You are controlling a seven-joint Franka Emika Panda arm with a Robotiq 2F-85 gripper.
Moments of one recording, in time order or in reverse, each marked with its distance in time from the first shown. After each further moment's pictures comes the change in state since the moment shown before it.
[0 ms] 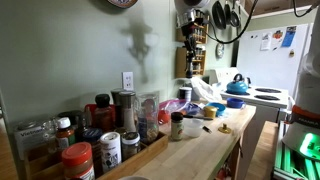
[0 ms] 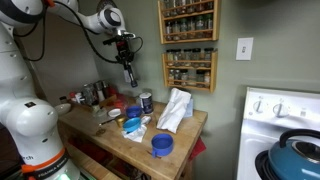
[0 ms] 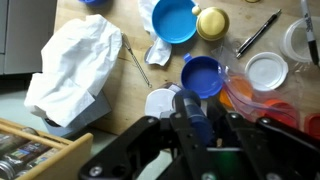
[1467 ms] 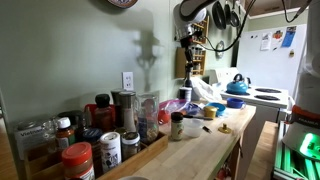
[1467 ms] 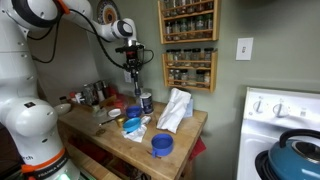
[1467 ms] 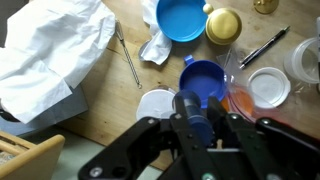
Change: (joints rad) arm -0.011 0.117 -0.076 0.004 0.055 0.069 -0.239
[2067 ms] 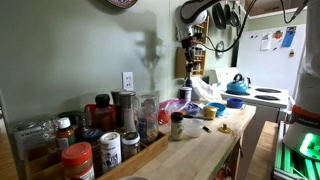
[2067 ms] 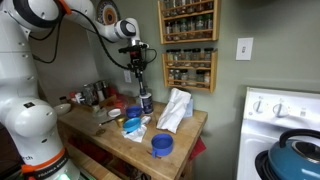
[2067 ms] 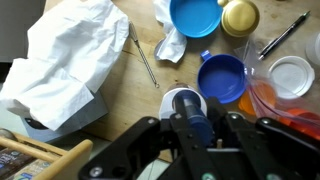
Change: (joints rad) arm -0.013 0.015 -0.027 0.013 -0.026 0.026 0.051
